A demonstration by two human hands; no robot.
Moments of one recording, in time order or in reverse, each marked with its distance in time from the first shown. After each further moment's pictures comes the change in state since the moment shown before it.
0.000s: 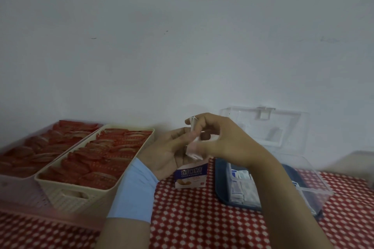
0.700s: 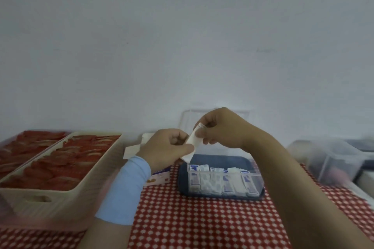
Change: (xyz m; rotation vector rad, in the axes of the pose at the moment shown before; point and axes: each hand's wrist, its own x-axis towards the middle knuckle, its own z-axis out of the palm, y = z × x) left_hand 0.016 -0.011 0.083 0.838 0.221 0.058; right_hand -0.044 -0.014 -0.088 -0.314 0.083 0.261
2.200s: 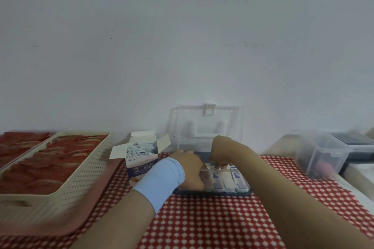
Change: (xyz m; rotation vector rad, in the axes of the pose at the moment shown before) left_hand 0.047 -0.031 0.082 1.184 -0.555 0.205; right_hand 0.031 0.100 0.029 -0.549 -0.211 0.513
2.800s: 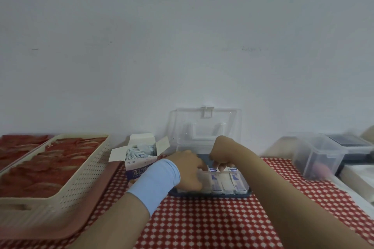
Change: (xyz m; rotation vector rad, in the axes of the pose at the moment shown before) left_hand -0.012 -0.001 -0.011 -0.114 0.041 0.014; right_hand -0.009 0.001 -0.008 0.124 -0.024 0.048
